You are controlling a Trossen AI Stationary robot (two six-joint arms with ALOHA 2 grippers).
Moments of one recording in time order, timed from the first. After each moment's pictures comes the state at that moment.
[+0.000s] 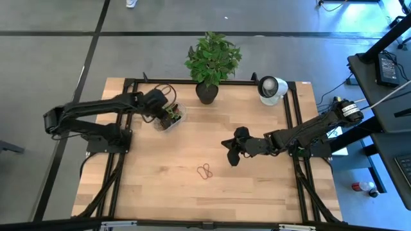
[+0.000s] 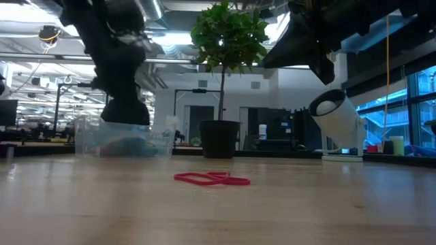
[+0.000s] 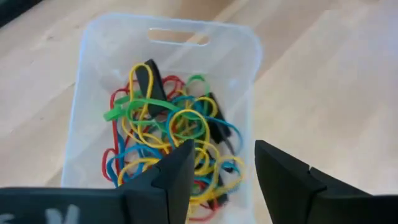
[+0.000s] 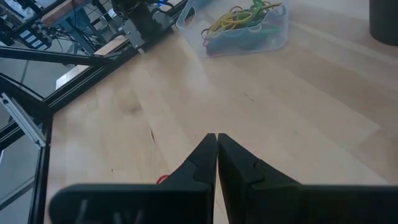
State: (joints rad) left arm 0.41 1.07 0.74 -0.66 -0.06 -0.41; right arm 0.32 1.40 0.75 0.11 0.51 0.78
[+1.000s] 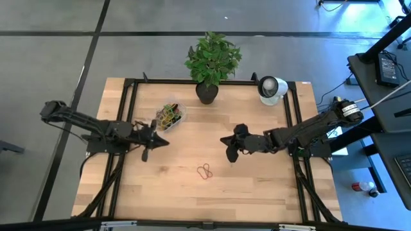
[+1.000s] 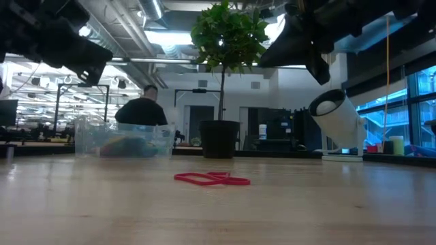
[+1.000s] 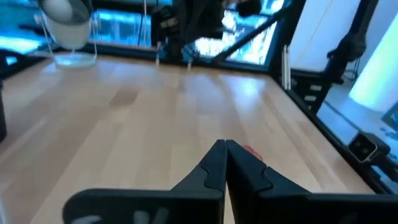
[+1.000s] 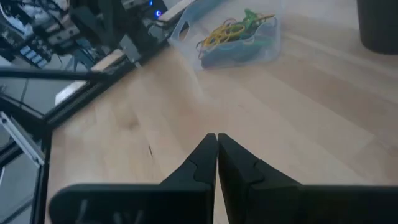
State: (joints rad) left arm -0.23 0.52 0.11 0.25 -0.14 -0.20; right arm 0.28 1.40 0.75 0.14 0.51 0.78
